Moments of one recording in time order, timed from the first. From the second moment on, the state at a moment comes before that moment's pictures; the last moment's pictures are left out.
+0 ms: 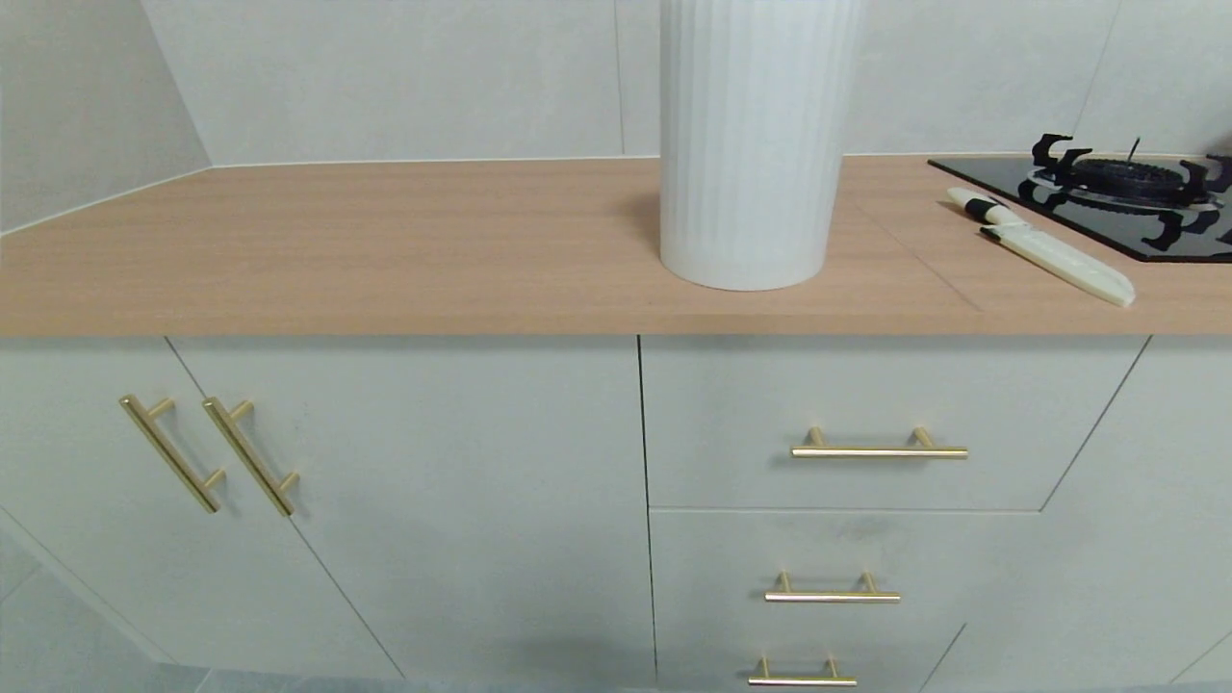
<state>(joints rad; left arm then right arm) 0.01 0.00 0.00 0.00 0.03 0.00 0.00 0.00 0.00 0.00 -0.05 0.00</state>
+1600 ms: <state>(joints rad) 0.01 0.00 0.00 0.00 0.03 0.00 0.00 0.00 0.00 0.00 -0.05 -0.01</state>
